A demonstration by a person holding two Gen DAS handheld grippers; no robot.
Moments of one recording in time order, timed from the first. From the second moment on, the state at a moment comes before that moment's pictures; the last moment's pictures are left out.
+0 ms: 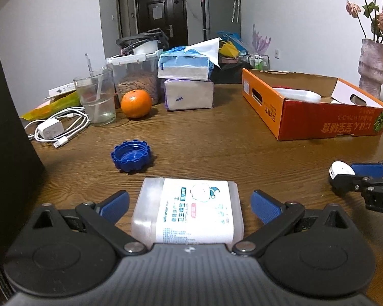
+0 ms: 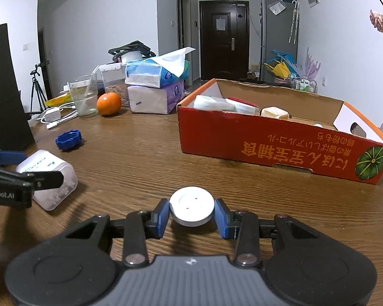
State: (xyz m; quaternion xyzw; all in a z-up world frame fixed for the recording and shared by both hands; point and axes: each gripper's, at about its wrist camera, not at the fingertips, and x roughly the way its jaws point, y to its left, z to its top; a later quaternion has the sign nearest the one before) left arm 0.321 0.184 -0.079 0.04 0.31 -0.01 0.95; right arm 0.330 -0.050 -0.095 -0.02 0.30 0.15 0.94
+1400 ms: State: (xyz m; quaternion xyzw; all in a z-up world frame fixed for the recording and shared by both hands) left arm 0.322 0.168 -0.082 0.04 0.31 0.00 0.95; right arm 0.321 -0.051 -0.088 -0.01 0.27 0.16 0.95
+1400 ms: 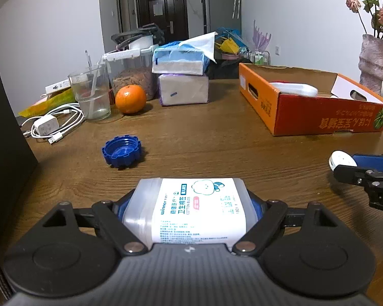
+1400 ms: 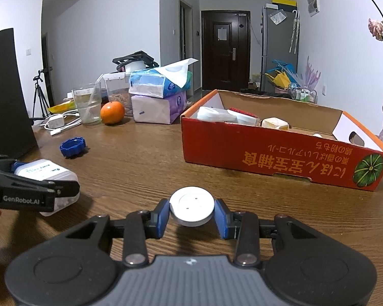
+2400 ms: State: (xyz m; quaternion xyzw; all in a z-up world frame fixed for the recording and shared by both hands) left arm 0.305 0.107 -0.069 0.01 0.28 0.00 0.96; right arm 0.309 -0.082 -0.069 0.01 0.24 0.17 0.96
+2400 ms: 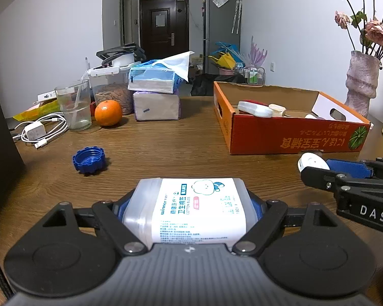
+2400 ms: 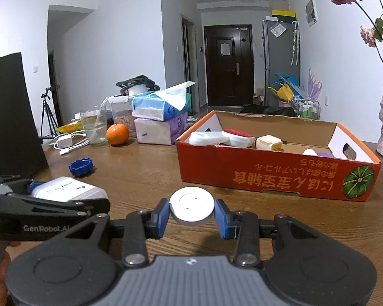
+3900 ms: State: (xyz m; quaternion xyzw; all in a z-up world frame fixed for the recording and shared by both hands) left arm 0.317 0.002 -0.037 -0.02 0.24 0.01 0.97; right arm 0.319 -0.197 -0.048 0.06 0.17 0.12 0.98
